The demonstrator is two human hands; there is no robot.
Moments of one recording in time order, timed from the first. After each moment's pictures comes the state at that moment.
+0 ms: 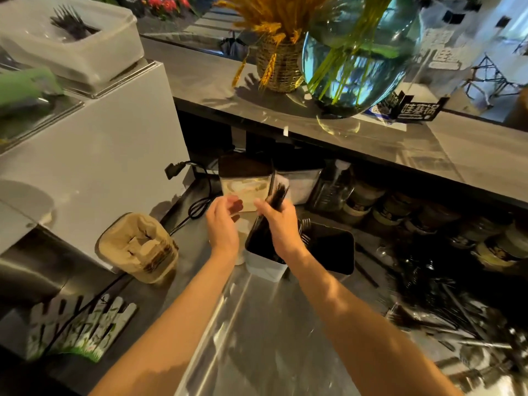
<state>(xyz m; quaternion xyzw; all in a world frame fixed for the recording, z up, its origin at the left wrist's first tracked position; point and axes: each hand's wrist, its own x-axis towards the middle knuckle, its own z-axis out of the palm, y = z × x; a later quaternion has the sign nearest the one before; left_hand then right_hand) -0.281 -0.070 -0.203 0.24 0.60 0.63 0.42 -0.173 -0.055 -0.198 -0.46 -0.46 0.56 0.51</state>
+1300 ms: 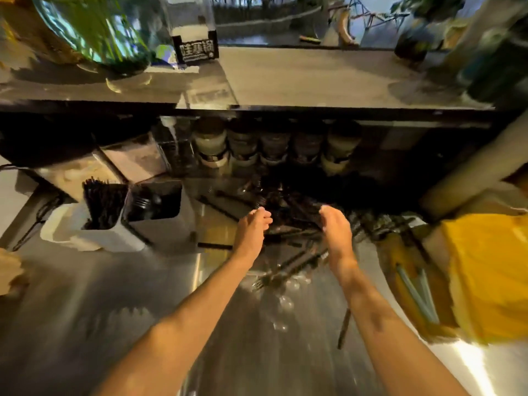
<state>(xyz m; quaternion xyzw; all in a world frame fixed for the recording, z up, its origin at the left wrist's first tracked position) 0.096 -0.207 -0.249 0.43 0.57 0.29 0.64 0.260 -0.266 -0.252 -0.69 -0.21 0.38 0.57</state>
